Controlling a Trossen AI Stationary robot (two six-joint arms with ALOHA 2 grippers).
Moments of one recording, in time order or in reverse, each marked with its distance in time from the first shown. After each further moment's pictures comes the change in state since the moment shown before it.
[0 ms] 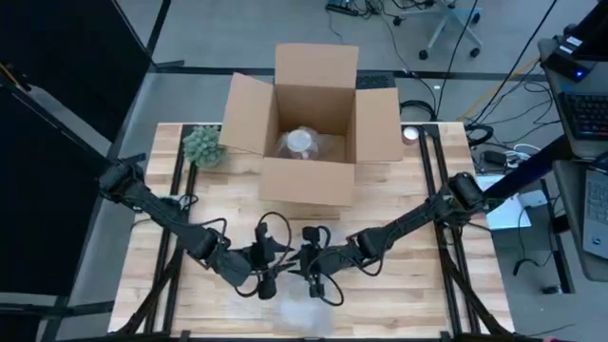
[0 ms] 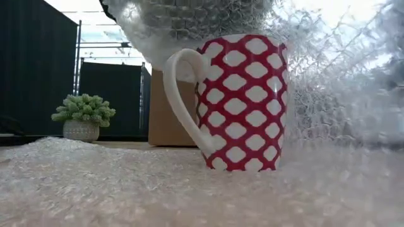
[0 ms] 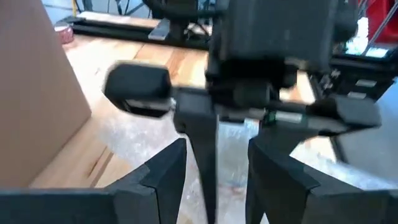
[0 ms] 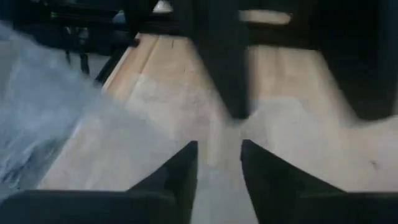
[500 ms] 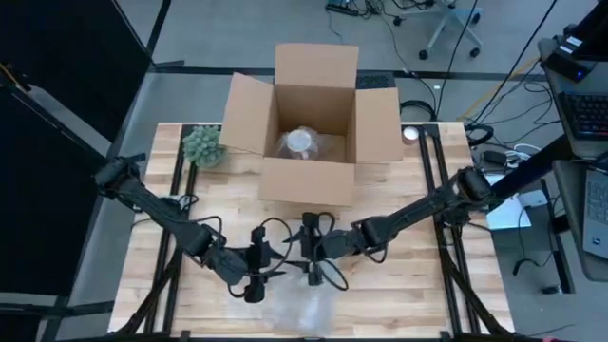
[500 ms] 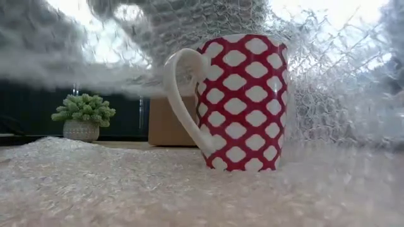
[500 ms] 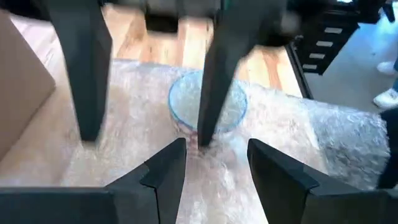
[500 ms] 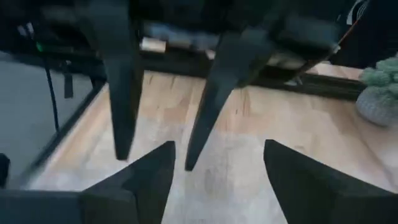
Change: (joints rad) left arm -0.002 -0.069 0.000 -0.119 0.179 0.000; right arm -0.034 -0.111 0.001 -0.004 0.008 -0.063
